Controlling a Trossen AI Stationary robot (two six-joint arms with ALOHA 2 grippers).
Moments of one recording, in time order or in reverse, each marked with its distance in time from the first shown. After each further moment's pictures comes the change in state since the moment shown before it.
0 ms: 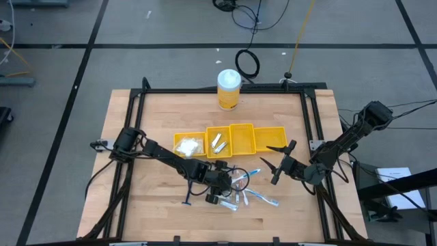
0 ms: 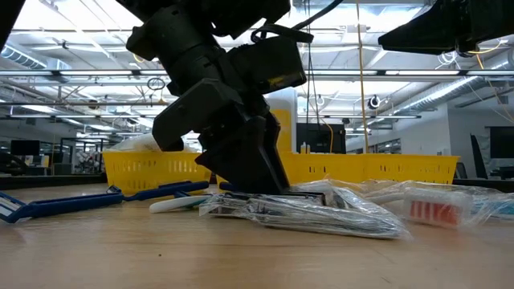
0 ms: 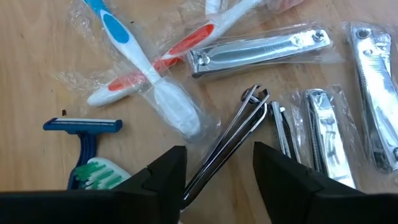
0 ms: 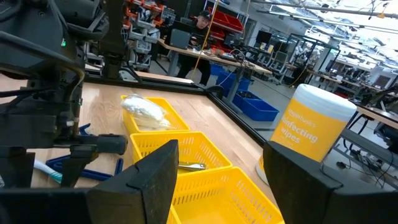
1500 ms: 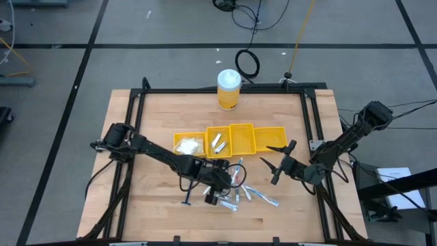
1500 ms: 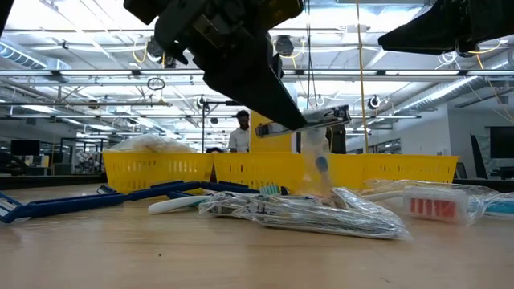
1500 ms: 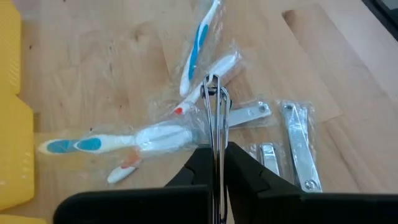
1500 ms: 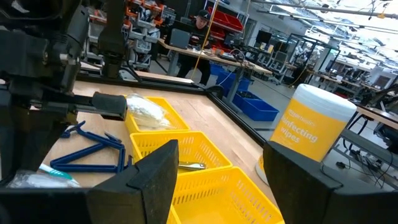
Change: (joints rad) left arm -0.007 -0.131 0.000 0.023 0.055 0.014; right arm 0.000 0.000 0.000 -0.003 0.000 0.000
